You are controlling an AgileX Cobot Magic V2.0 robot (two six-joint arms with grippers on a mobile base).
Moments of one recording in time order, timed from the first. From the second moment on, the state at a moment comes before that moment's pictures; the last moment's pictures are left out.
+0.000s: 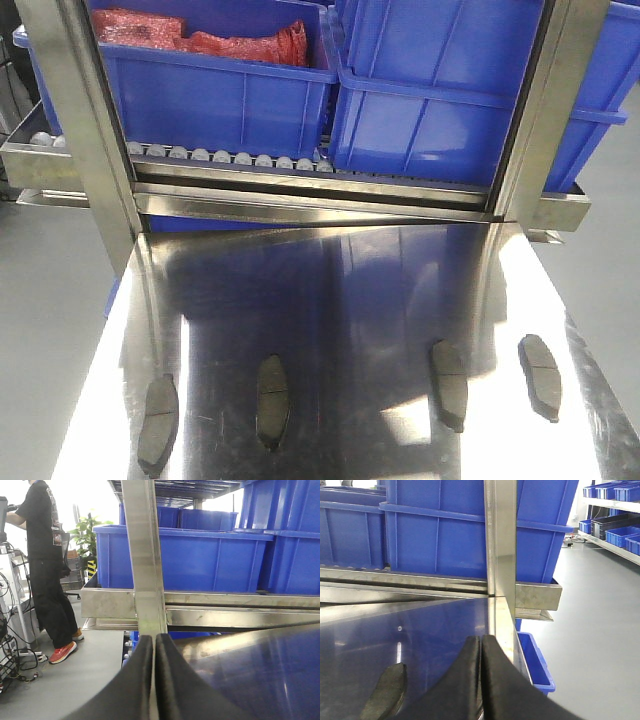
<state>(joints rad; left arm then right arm) -0.02 -0.01 0.03 -0.02 0.01 0.09 0.00 -0.01 0.03 -0.03 0.14 0.05</state>
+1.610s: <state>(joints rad) -0.02 0.04 -0.18 -0.07 -0.33 0.10 0.00 -0.01 0.03 -0.03 0.14 0.05</state>
